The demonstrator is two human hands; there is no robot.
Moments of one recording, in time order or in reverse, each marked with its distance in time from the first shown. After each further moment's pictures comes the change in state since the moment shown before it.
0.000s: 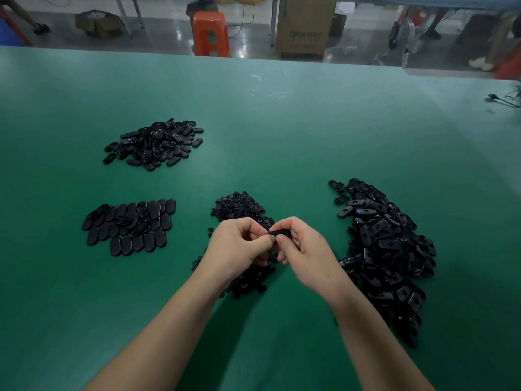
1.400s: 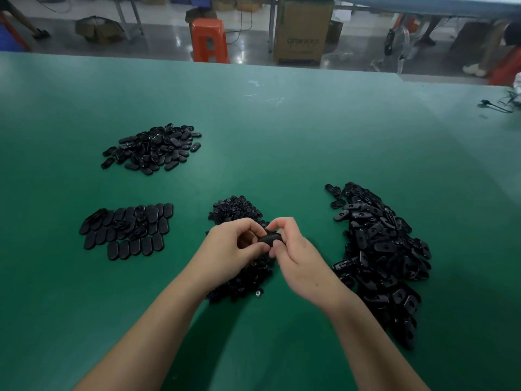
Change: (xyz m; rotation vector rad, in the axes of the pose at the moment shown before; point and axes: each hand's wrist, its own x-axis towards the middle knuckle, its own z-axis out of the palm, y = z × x) left_hand 0.004 -0.002 -0.016 0.376 -0.091 0.230; right_hand -0.003 0.003 0.000 -0.158 -0.095 -0.087
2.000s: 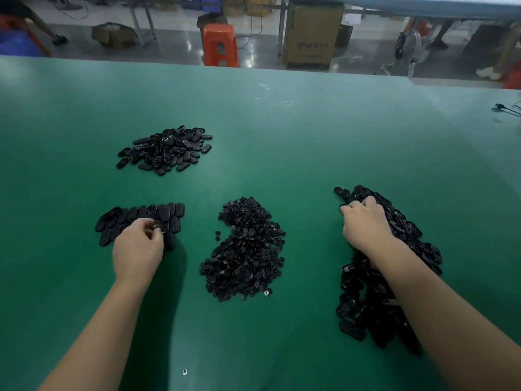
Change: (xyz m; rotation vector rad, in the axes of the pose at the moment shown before) left_hand -0.016 -0.127 -0.090 0.395 0.724 -0.442; right_hand 0.069 0.083 -0.097 -1.270 0.015 0.313
